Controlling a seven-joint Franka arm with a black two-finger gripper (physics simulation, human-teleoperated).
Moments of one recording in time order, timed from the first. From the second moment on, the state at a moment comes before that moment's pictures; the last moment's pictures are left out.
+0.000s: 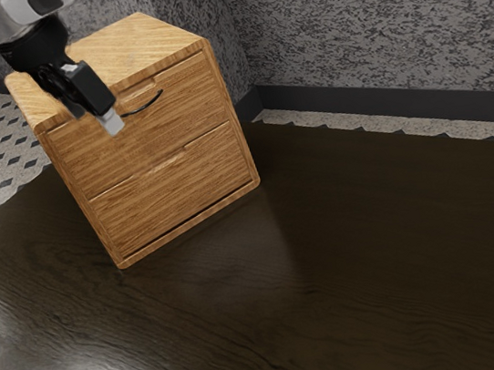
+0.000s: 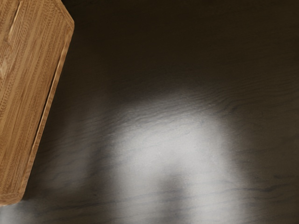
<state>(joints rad) -0.12 0.00 0.28 -1.24 0.01 1.42 0.37</state>
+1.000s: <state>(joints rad) -0.09 0.01 0.42 -1.17 -0.08 1.68 0.28</state>
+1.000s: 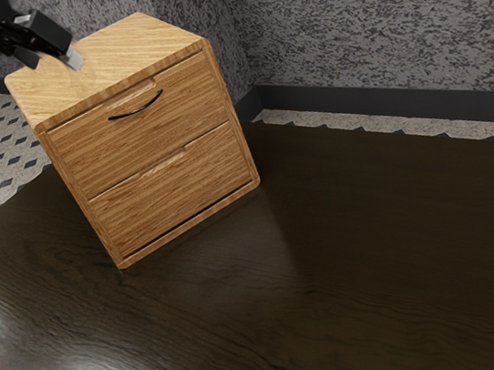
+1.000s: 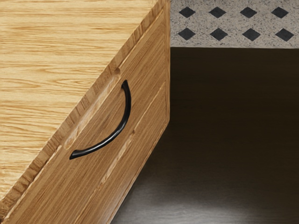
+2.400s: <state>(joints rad) -0.08 0.08 0.42 -1.31 -0.14 2.02 0.29</state>
